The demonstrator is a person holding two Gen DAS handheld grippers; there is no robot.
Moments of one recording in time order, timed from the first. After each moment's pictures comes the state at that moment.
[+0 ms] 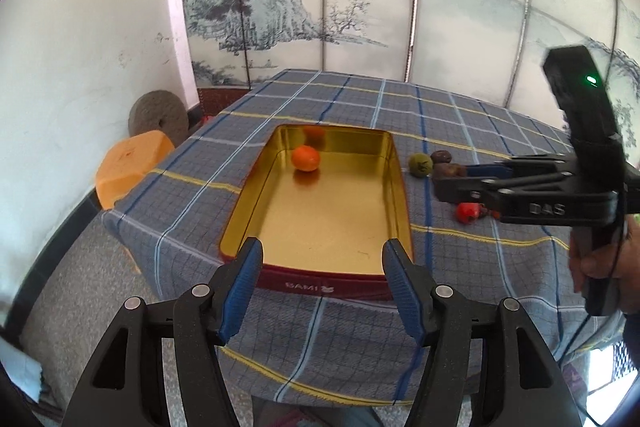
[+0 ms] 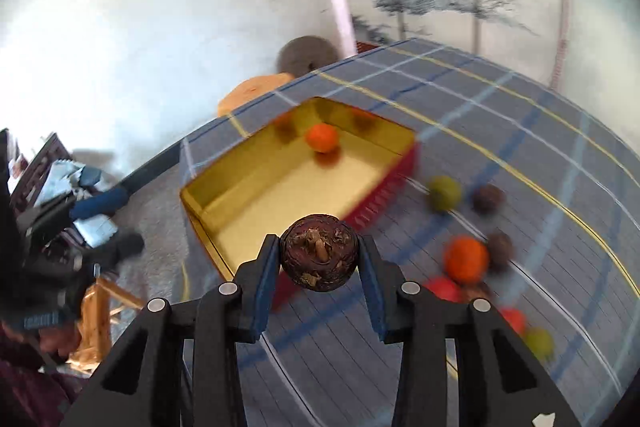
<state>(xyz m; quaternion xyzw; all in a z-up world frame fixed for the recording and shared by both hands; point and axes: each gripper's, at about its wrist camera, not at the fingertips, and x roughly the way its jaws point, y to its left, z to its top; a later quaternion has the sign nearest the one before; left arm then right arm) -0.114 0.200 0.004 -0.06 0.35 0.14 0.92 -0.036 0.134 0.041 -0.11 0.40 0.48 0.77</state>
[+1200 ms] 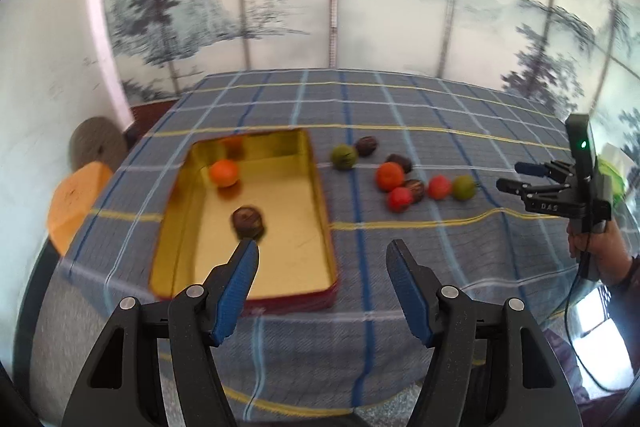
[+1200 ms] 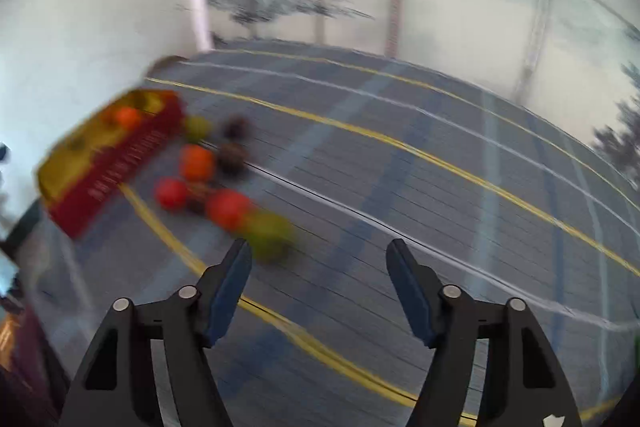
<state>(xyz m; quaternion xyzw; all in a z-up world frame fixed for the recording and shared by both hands) -0.073 0.156 0.018 -0.01 0.37 0.00 0.93 0.002 -0.071 -0.007 -0.12 0.38 0.23 0.89</state>
